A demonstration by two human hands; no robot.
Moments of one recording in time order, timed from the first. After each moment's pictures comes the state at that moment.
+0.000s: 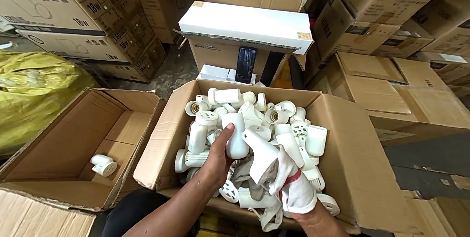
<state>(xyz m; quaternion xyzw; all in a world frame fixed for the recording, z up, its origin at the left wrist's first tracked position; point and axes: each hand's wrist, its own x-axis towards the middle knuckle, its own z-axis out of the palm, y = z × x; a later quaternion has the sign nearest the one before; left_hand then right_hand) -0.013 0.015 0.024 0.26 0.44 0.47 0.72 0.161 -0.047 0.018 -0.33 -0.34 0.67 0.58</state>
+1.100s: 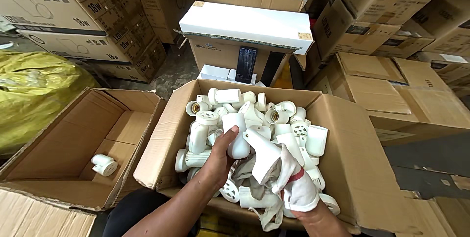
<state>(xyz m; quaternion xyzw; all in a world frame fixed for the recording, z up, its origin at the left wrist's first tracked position) -0.013 0.013 0.024 0.27 0.42 0.47 0.73 0.163 -0.047 0.021 -0.35 -0.34 0.65 0.58</state>
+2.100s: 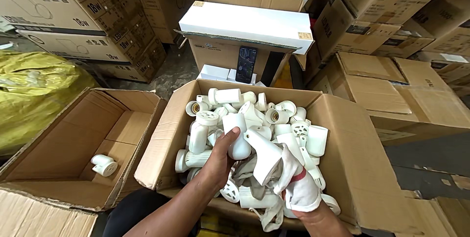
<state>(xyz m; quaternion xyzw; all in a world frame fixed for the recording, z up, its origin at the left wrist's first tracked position) -0.014 0.012 0.024 0.27 0.42 0.47 0.73 0.165 -0.047 0.020 -0.34 -0.34 0.65 0.58</state>
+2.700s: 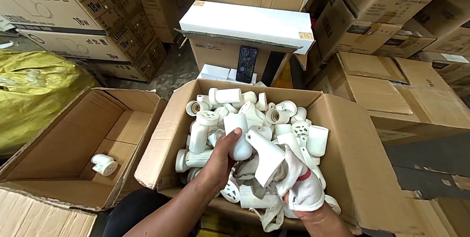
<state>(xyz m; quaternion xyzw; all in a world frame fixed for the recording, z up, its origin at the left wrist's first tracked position) -0.014 0.010 0.025 0.28 0.41 0.47 0.73 0.166 -0.048 0.025 -0.28 -0.32 0.68 0.60</state>
